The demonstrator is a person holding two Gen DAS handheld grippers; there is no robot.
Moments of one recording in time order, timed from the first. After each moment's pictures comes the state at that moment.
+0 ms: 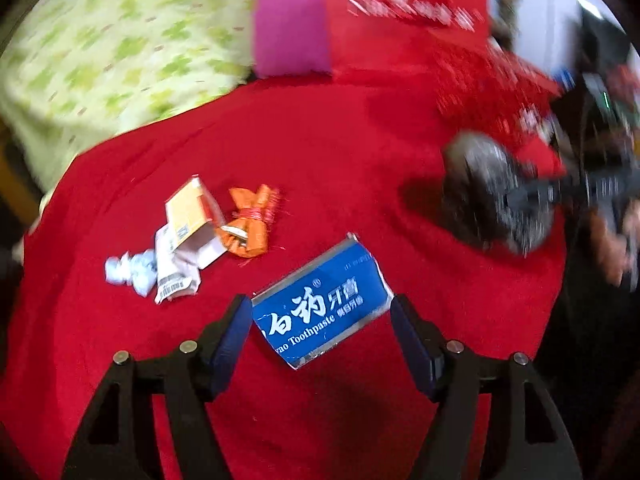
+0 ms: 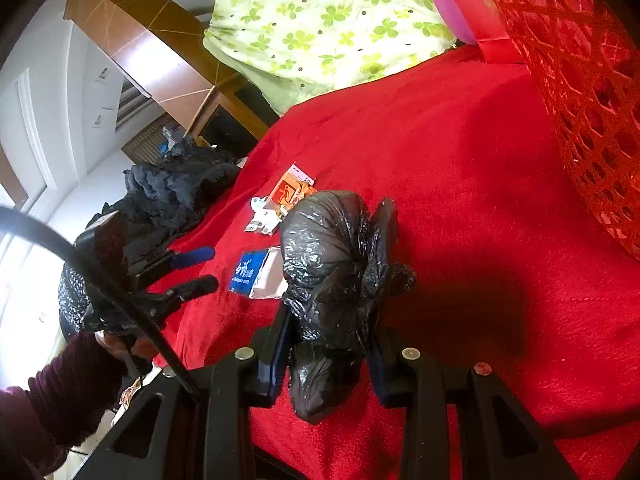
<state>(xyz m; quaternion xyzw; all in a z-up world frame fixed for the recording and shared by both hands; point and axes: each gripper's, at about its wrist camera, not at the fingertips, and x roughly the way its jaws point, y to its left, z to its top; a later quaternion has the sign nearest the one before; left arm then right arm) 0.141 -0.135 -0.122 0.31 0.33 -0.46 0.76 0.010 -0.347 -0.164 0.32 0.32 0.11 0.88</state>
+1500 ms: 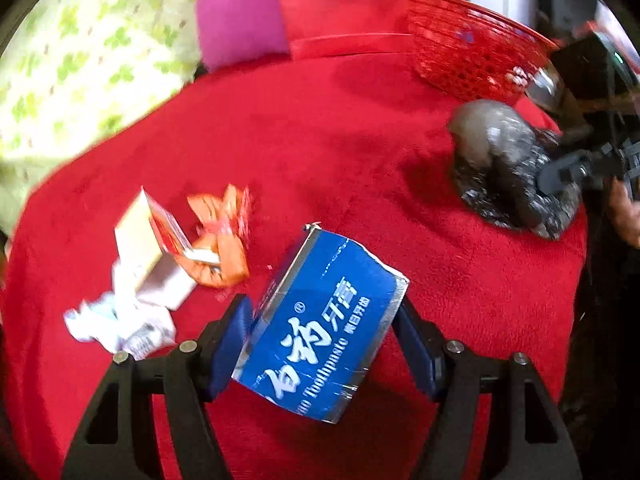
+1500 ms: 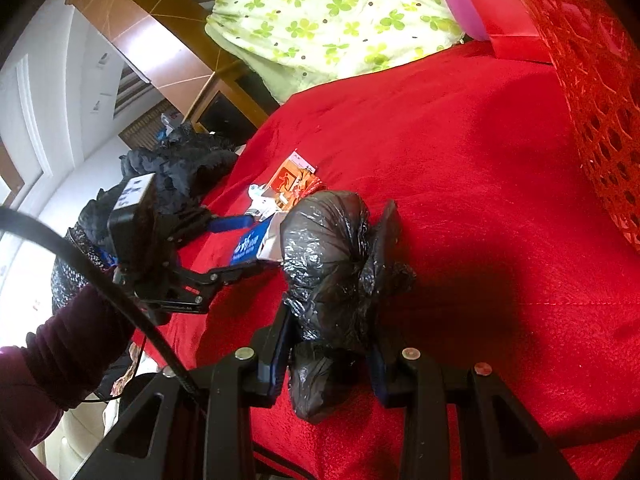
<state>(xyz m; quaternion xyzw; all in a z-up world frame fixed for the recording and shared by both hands) 0.176 -0.162 -0.149 0.34 0.34 -0.51 0.71 0.026 -0.331 -0.164 0.30 0.34 0.11 0.88</state>
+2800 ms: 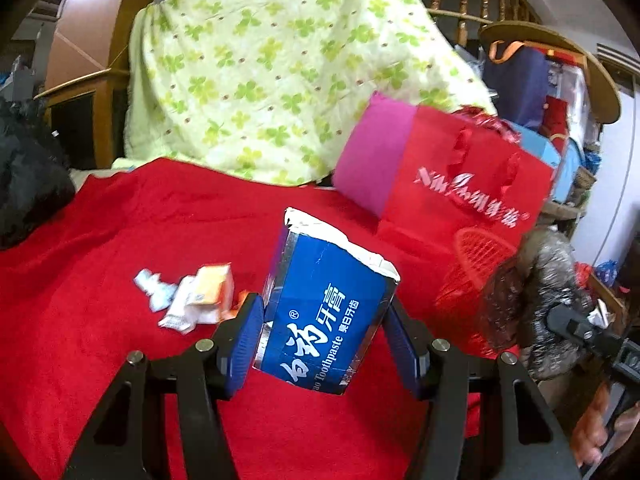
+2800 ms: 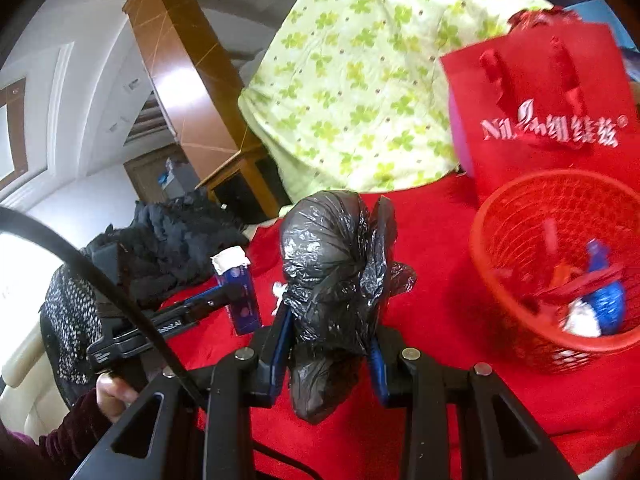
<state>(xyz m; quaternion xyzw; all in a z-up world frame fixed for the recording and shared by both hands) 0.082 -0.139 -0.002 0.01 0.27 -0.36 0.89 -0.081 -0.342 -0.008 0.23 0.19 0.03 0.95</state>
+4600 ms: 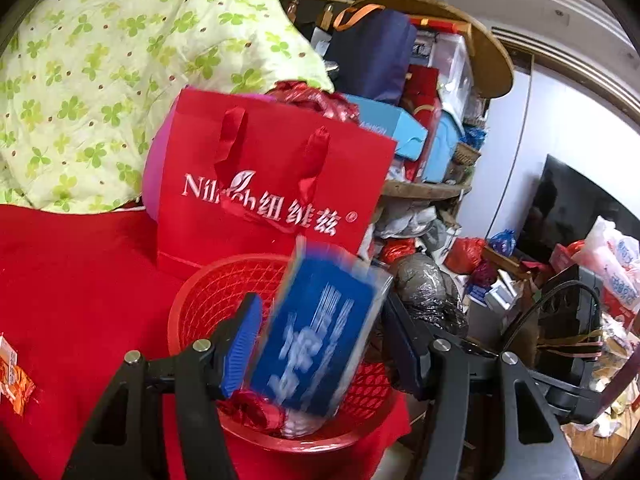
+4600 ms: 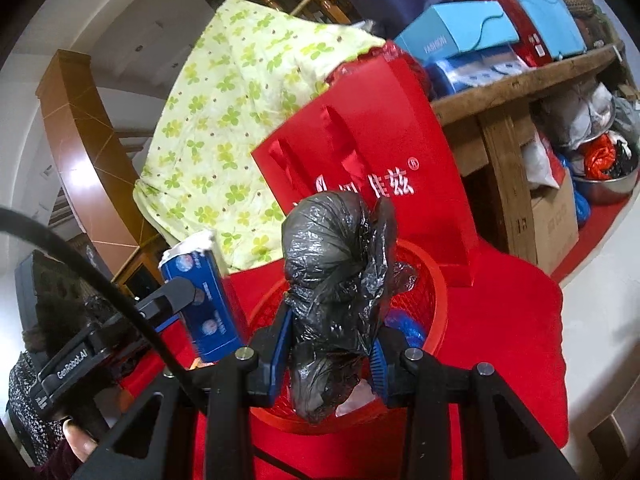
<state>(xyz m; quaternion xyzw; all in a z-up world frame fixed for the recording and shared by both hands) 0.010 -0.372 0.011 0.02 0.25 -0.56 0.79 -0.159 -0.525 -0.018 0.31 0.15 -0.15 0.93</state>
